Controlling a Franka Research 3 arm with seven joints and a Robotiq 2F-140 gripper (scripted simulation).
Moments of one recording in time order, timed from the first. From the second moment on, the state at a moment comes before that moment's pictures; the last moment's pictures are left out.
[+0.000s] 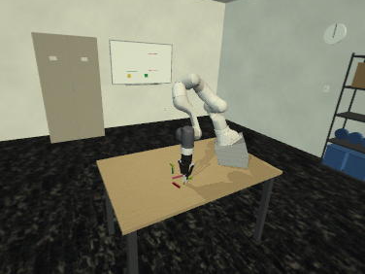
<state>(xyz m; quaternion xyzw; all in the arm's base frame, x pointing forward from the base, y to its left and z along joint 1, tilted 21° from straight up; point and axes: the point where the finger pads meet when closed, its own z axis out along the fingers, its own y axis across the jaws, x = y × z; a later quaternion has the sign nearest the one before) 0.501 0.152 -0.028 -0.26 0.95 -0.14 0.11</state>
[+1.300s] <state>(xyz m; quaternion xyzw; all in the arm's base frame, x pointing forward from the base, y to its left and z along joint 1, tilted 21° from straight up) 0.475 0.173 0.065 -0.25 0.95 -0.14 0.11</state>
